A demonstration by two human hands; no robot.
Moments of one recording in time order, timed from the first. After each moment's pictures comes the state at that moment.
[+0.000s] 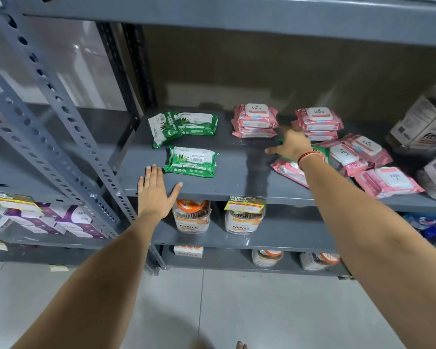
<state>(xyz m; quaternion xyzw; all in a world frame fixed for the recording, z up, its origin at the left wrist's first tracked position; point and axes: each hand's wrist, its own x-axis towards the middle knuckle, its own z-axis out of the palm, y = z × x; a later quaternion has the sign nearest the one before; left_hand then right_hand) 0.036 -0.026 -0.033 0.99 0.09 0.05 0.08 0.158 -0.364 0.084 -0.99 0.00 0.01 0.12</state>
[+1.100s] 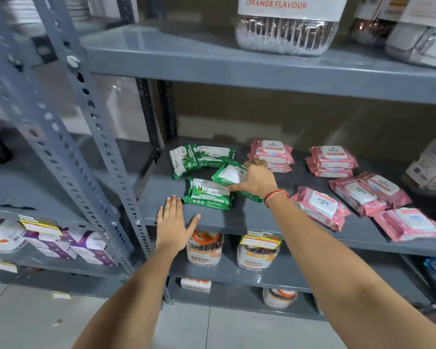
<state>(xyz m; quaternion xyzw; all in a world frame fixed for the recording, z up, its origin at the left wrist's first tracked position) 0.034 -0.026 -0.032 0.99 0.08 0.07 0.09 0.142 -0.241 0.087 -0.99 -0.12 -0.01 0.12</state>
